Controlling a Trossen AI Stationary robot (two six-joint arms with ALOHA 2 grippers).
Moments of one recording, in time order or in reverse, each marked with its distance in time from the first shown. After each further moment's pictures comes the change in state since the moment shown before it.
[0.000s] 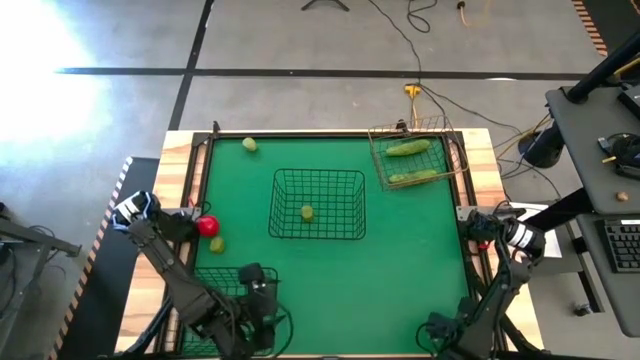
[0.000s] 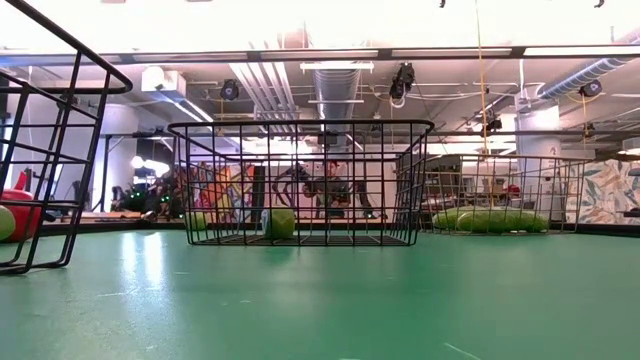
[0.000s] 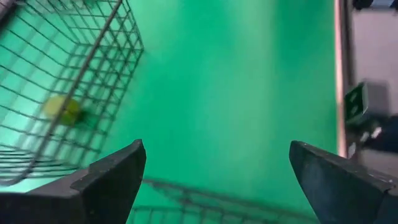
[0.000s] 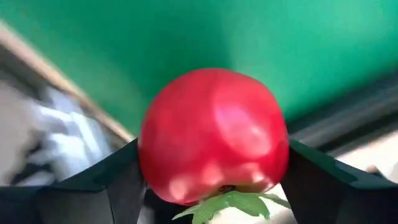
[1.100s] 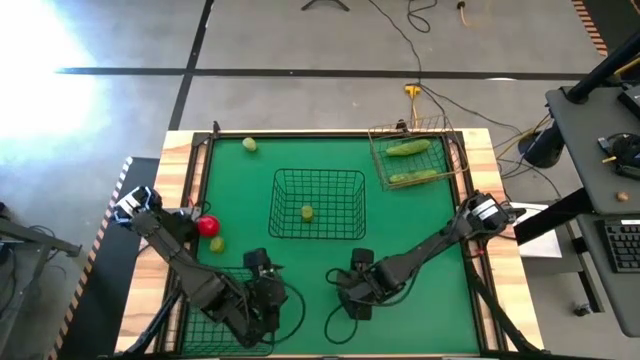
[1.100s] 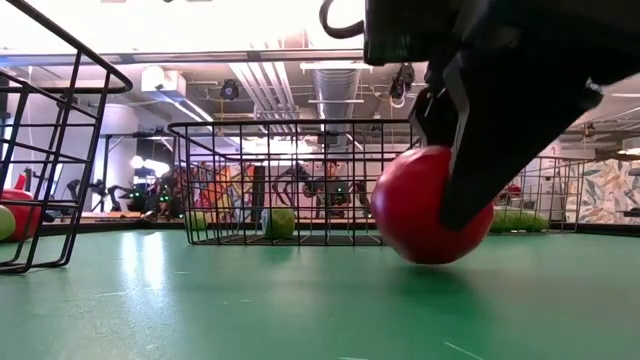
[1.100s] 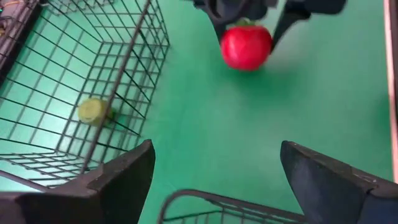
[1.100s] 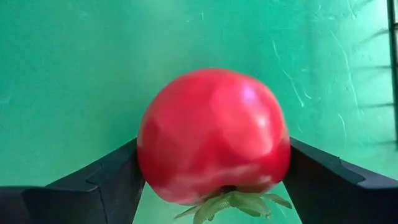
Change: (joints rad) left arm 0.106 -0.030 0.000 -0.052 0.043 0.109; right arm -0.571 0.015 0.000 0.498 0.599 -0.991
